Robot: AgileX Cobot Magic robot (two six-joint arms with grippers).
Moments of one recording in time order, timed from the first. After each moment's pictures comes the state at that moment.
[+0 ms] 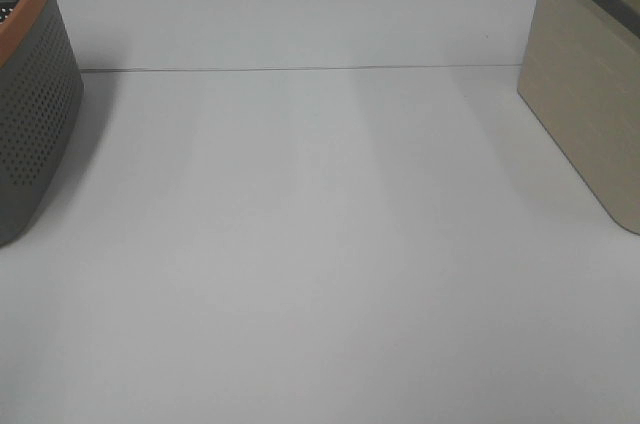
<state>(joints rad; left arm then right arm) 0.11 0.00 -0.51 0.00 1.05 0.04 0.09 0.00 -0.50 0.01 1.05 -0.09</state>
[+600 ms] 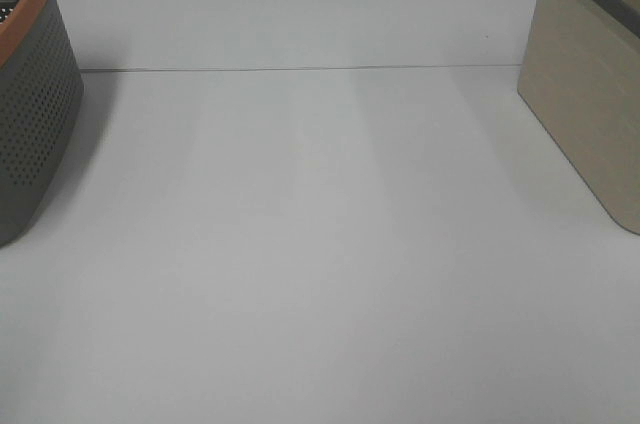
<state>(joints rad) 0.11 0.00 -0.51 0.00 1.05 0.04 0.09 0.00 -0.50 0.01 1.05 -0.09</state>
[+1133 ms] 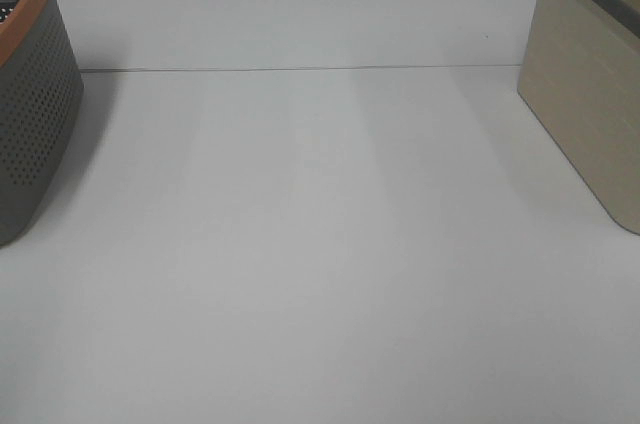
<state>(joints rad) 0.11 0.00 -0.51 0.00 1.05 0.04 0.09 0.00 -0.50 0.01 1.05 -0.09</state>
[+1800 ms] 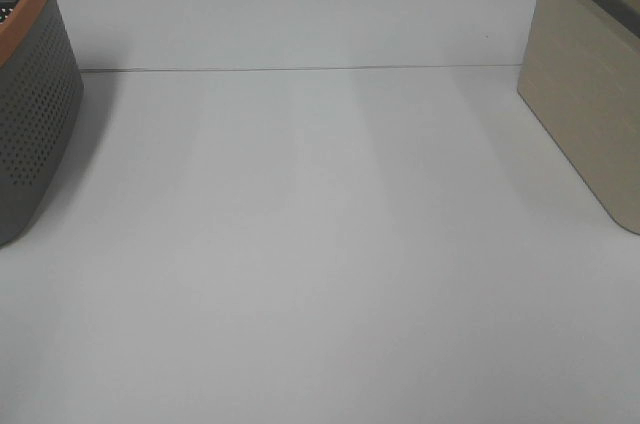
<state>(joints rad) 0.11 0.00 -0.51 0.00 1.05 0.04 0.09 0.00 -0.50 0.01 1.05 -0.09</state>
